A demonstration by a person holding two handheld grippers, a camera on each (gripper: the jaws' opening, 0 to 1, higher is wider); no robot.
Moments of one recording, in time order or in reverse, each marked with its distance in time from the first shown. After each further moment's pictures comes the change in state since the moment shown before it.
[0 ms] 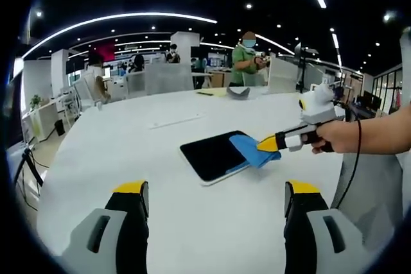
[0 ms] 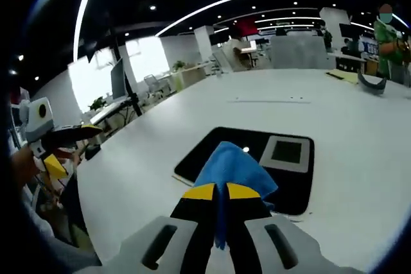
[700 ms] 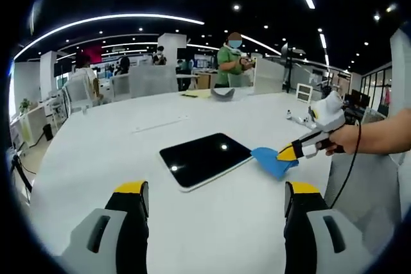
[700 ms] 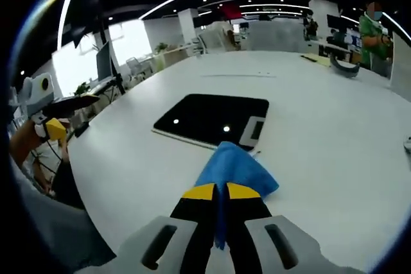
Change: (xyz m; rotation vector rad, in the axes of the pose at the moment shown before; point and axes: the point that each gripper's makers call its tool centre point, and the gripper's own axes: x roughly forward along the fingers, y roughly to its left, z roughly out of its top) left arm 0.014 -0.033 0.003 0.021 -0.007 -0.092; right arm -0.071 -0.040 -0.058 -0.002 0.142 -0.123
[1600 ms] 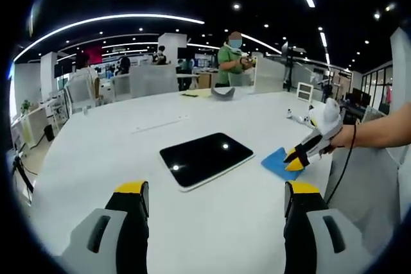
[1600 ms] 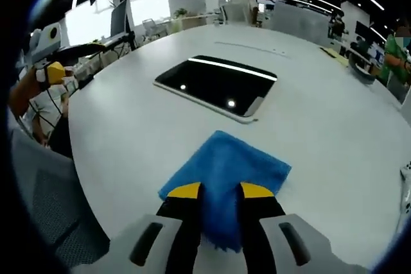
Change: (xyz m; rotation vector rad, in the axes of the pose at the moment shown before) left arm -0.002 -0.002 0.000 0.007 0.007 0.013; right arm -0.002 -0.022 -0.041 -0.193 0.180 0.031
